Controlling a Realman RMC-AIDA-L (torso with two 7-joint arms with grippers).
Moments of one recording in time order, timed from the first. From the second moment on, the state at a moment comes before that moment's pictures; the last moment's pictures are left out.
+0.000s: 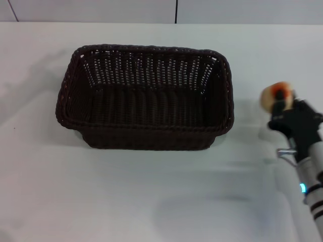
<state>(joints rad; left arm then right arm) -0.34 -2.01 -2.57 -1.12 1.34 -1.55 1.46 0.26 2.08 0.33 0.71 -1.59 -1.16 -0.40</state>
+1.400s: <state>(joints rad) -0.29 -2.01 -2.59 -1.11 1.30 -1.58 1.46 0.34 2.07 0.40 0.86 -2.03 -1.14 -0.45</state>
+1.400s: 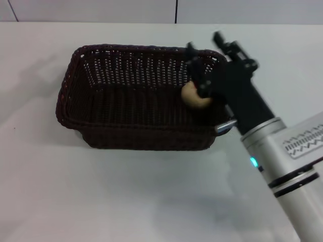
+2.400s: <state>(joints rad) -0.29 -2.06 -2.88 -0.64 1.24 -1.39 1.84 0.17 2.08 0.67 0.71 -1.69 -1.74 -0.55</state>
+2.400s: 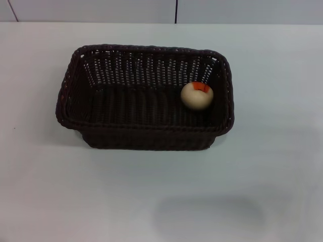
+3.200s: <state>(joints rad) -0.24 -2.06 -2.88 -0.39 1.02 -1.38 2.26 0.23 2.08 0.70 0.62 -1.61 -1.72 -0.52</state>
